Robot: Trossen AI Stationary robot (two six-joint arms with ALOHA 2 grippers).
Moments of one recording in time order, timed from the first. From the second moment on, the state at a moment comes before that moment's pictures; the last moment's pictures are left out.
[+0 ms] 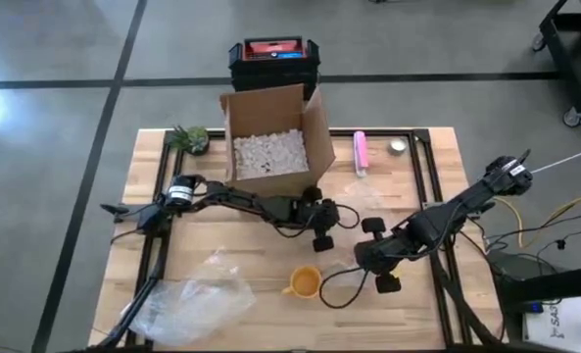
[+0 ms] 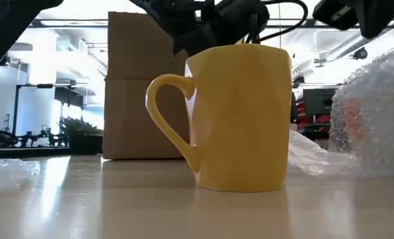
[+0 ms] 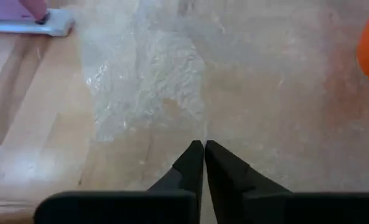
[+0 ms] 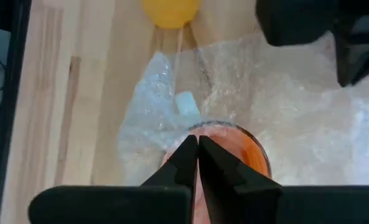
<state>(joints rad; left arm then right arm) -0.05 2.17 1.63 -0.29 -0.28 -0.10 0.51 1.45 1.19 -1.02 0.08 0.41</state>
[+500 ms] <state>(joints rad) -0.07 2.12 1.68 -0.26 -0.28 -0.05 0.83 1.39 1.03 -1.16 0.10 1.07</state>
